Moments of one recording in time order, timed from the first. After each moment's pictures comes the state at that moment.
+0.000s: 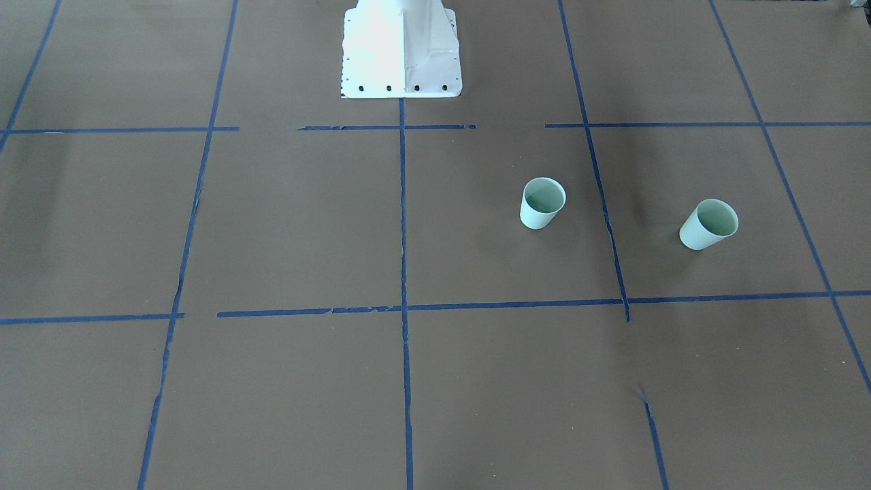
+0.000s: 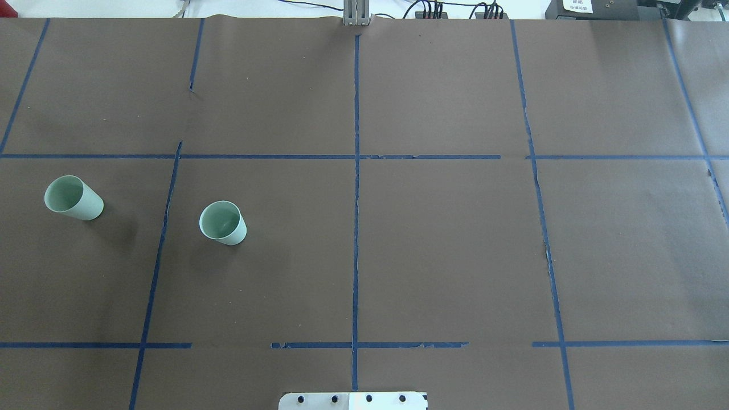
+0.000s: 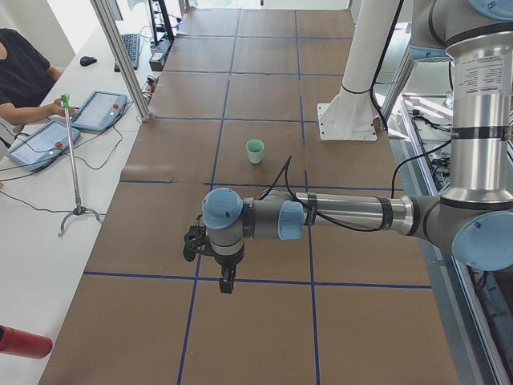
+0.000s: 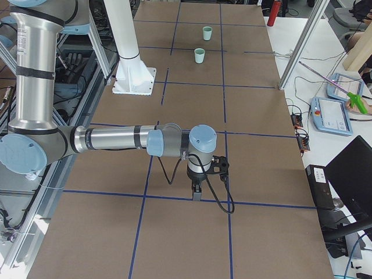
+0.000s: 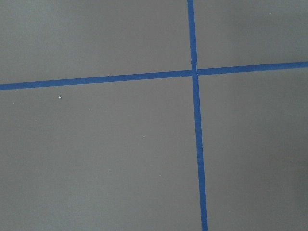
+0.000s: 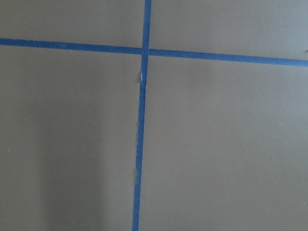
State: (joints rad) left arm -1.59 -1.49 -1.69 -1.54 -2.31 0.08; right arm 1.55 -1.70 1.79 -1.68 2.26 -0.04
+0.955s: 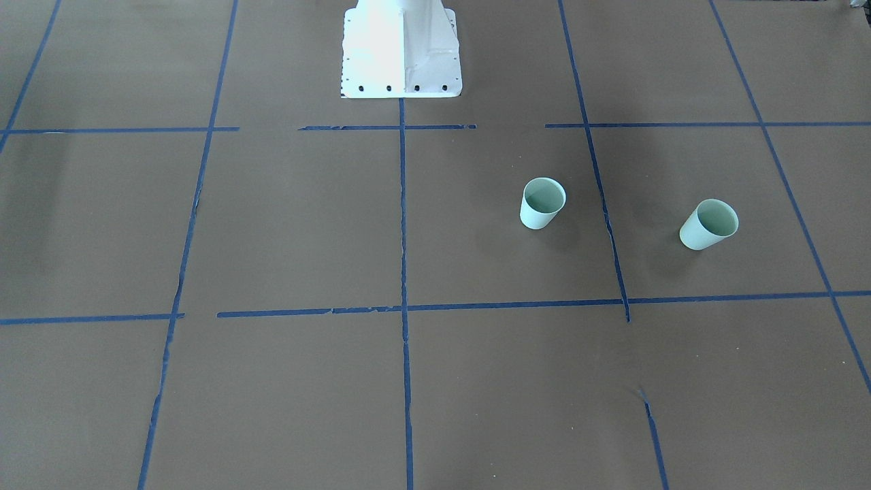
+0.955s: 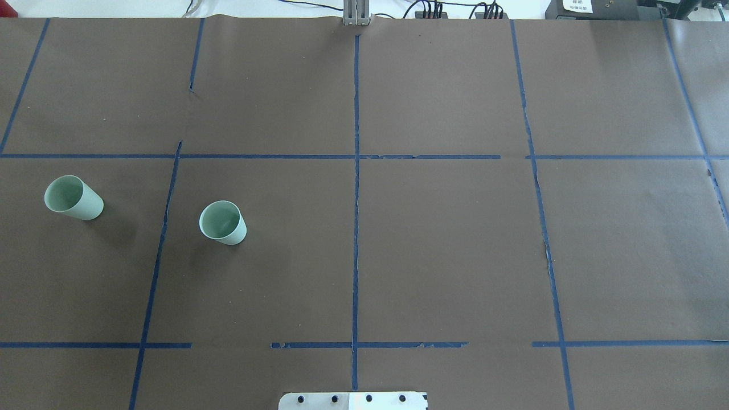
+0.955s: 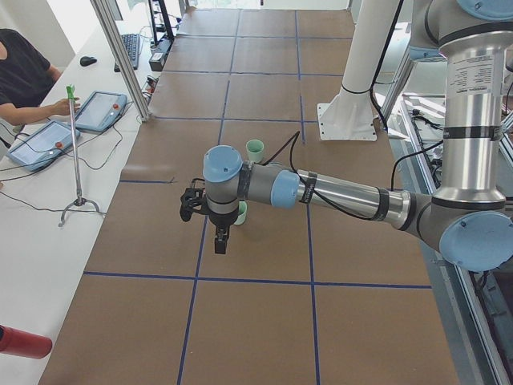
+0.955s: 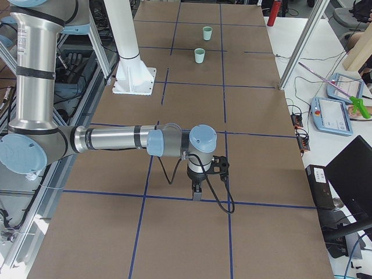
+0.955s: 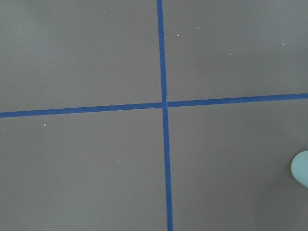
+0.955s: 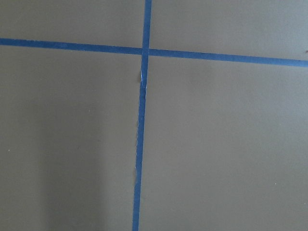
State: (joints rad) left arm -1.47 -1.51 -1.84 -1.59 -2.32 -0.23; right arm 1.55 -1.70 1.79 -1.68 2.26 -0.04
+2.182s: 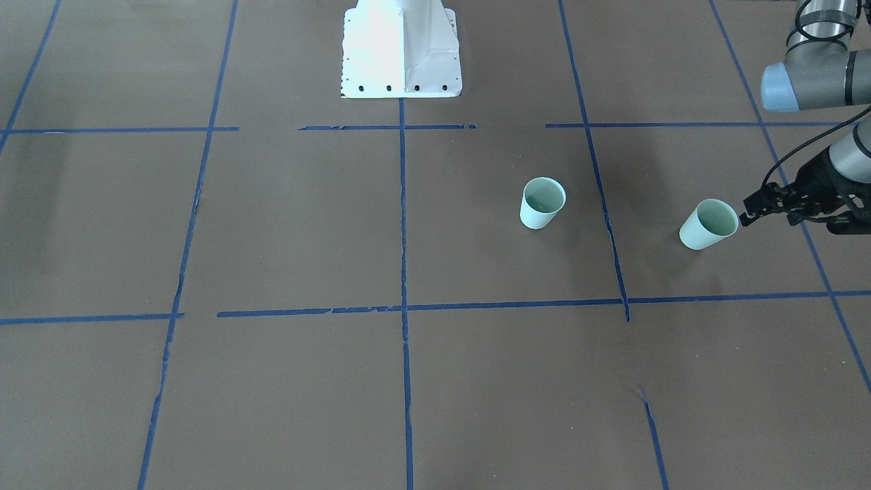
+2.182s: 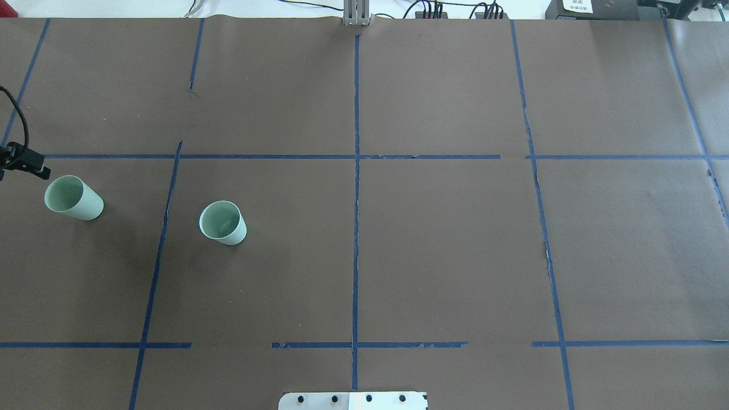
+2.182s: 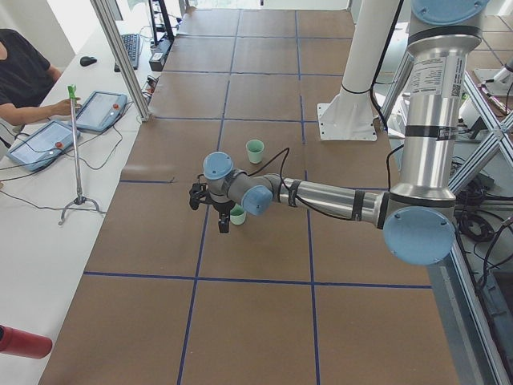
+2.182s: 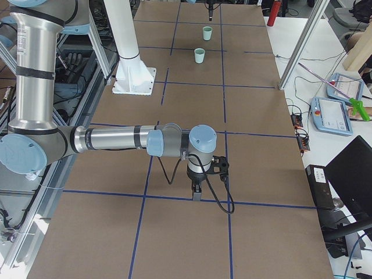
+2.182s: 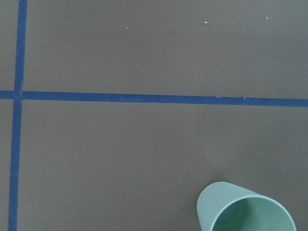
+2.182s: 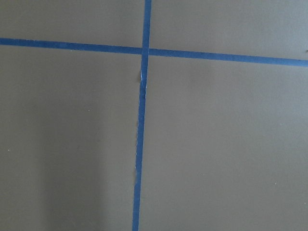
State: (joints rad) left arm -1.15 -1.61 -1.62 -1.95 -2.31 -0.62; right arm 1.55 -1.70 1.79 -1.68 2.26 -0.04
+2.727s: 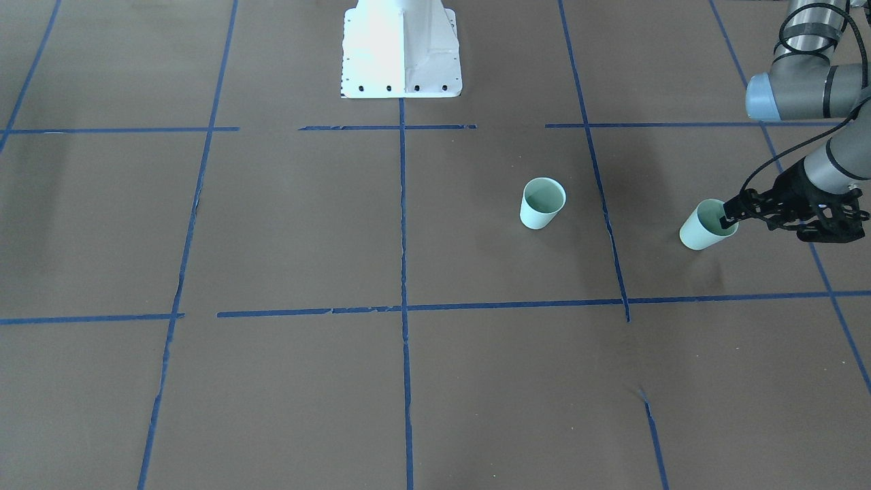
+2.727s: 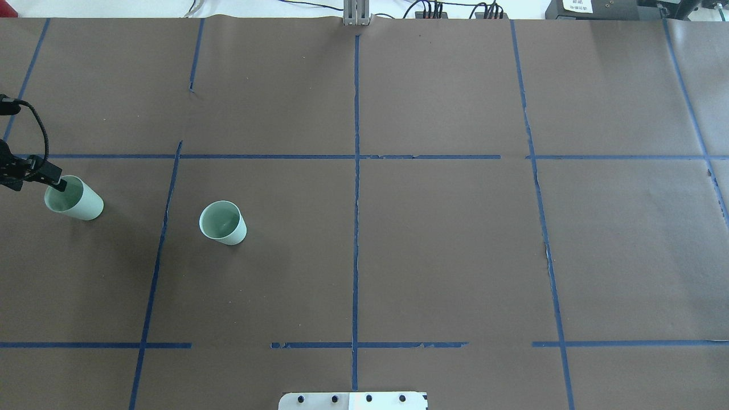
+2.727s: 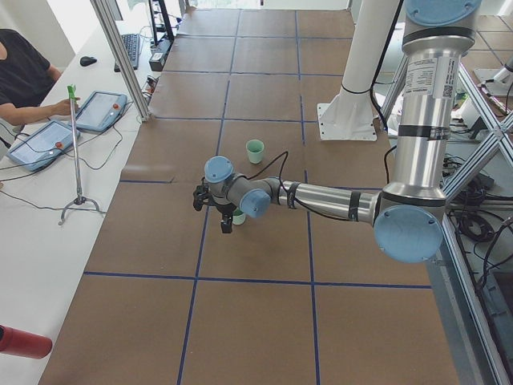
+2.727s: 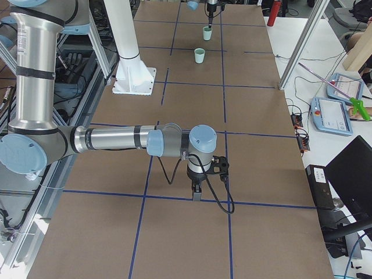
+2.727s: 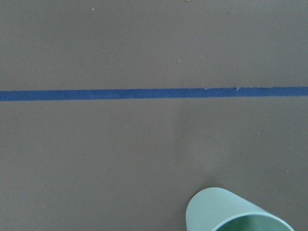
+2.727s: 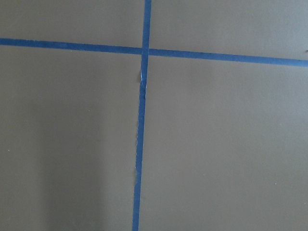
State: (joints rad) left arm -1.09 -1.62 -1.58 -1.98 -2.32 -0.62; right arm 1.55 -1.70 1.79 -1.68 2.26 -0.04
